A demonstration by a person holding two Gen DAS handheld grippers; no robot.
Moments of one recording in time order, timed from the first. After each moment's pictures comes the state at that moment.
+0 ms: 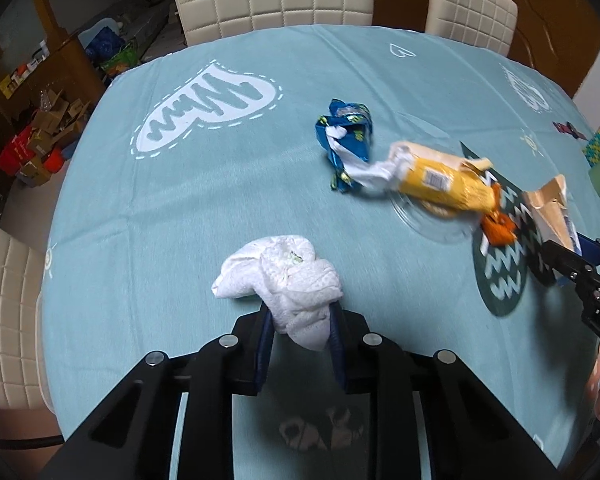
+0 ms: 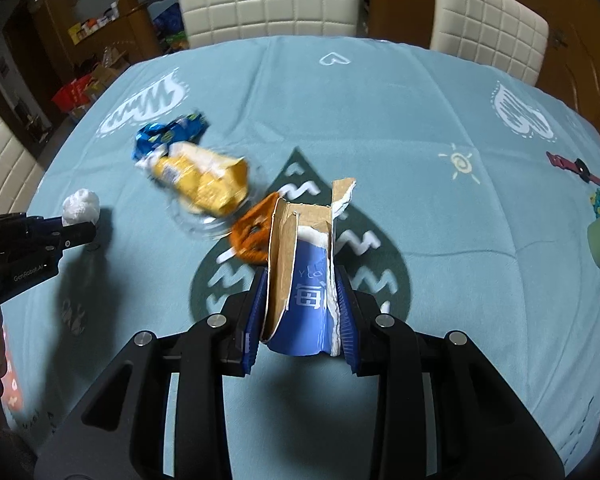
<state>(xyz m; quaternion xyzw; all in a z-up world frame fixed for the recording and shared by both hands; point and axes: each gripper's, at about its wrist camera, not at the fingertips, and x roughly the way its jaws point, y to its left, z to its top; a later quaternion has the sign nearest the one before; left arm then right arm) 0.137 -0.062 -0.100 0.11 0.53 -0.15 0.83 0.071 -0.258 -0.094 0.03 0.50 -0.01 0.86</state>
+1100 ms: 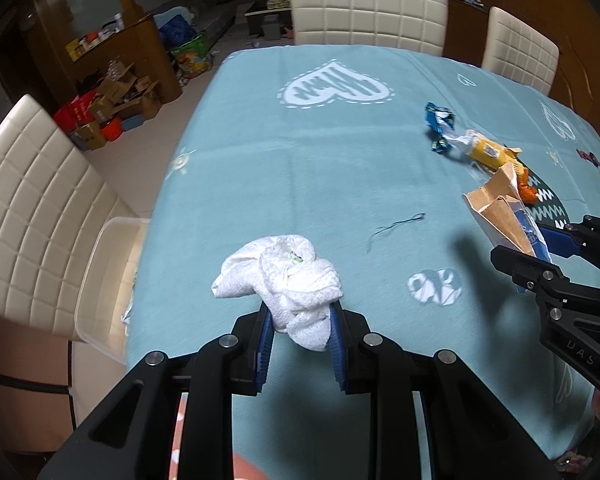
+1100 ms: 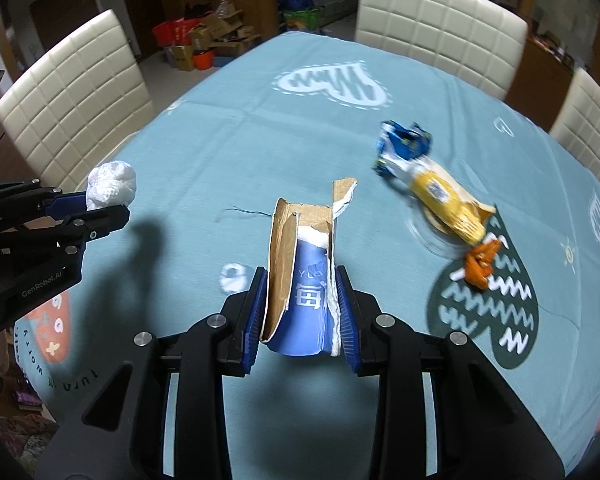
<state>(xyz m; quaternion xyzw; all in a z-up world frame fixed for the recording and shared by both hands) 0.051 0.061 -0.067 0.07 0.51 -0.05 0.86 0.048 -0.095 -0.070 -0.08 0.49 0.15 0.86</state>
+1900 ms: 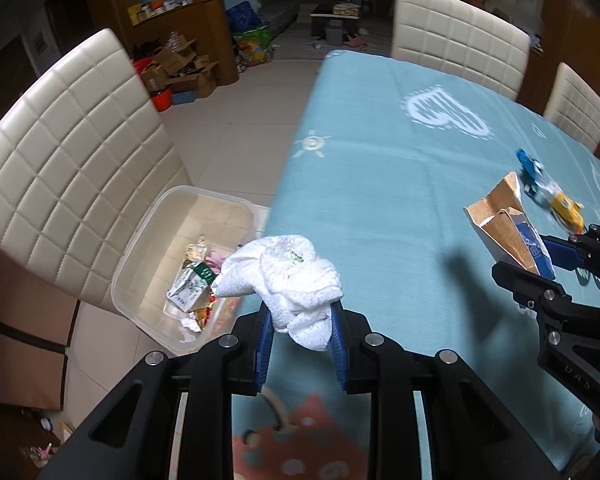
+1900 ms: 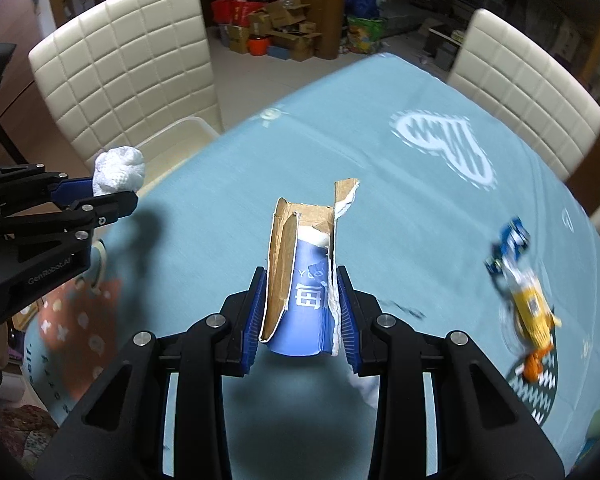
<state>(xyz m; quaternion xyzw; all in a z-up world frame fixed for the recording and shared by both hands) 0.054 0.182 -0.070 0.00 0.50 0.04 0.86 0.076 0.038 -0.064 -0.16 0.47 0.22 0.84</state>
